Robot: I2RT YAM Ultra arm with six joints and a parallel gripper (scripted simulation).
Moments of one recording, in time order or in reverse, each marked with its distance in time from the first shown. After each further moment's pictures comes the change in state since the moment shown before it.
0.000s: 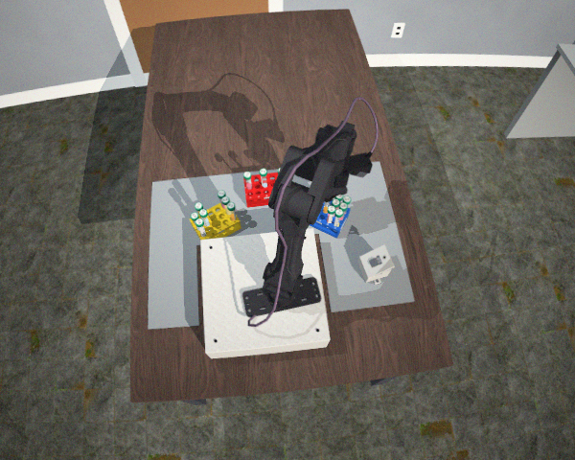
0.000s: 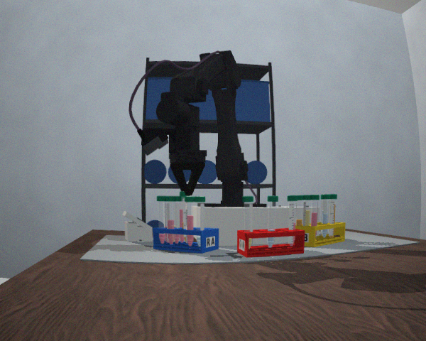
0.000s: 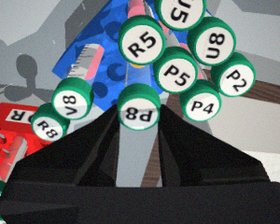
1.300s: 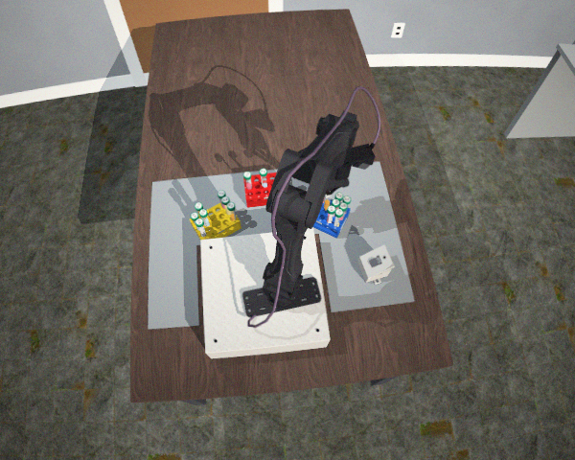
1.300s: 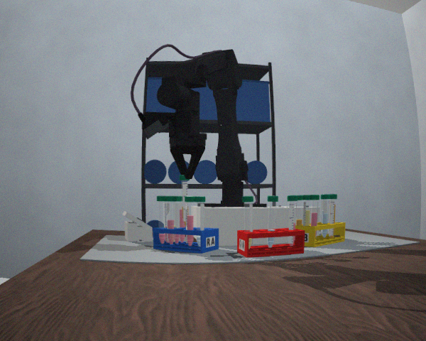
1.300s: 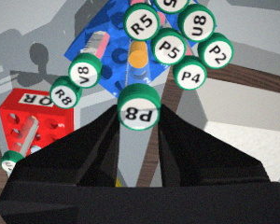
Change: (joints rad) arm -0.001 -0.040 0.104 -0.140 0.000 0.000
